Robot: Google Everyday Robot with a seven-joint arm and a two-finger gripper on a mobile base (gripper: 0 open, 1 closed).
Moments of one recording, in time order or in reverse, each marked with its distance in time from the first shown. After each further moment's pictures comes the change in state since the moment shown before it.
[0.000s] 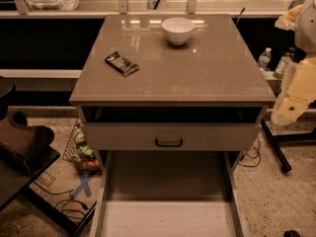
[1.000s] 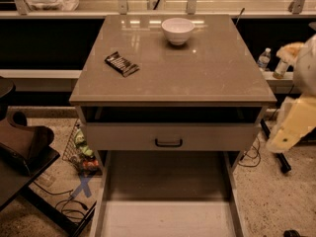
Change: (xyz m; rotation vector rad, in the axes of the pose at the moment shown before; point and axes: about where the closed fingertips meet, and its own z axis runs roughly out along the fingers) arm 0.022 0.026 0.041 0.012 -0.039 0.042
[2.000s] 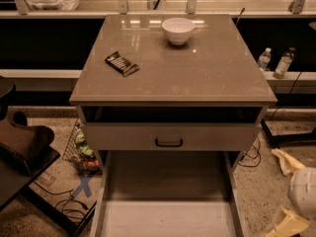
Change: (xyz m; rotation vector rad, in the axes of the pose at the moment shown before) arm 0.115 0.128 0.158 -0.027 -0.201 0.059
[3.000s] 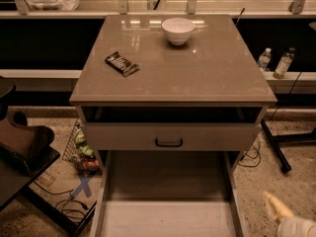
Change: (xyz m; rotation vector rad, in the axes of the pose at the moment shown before) arm 0.033 0.092 0.044 -0.056 -0.032 -0.005
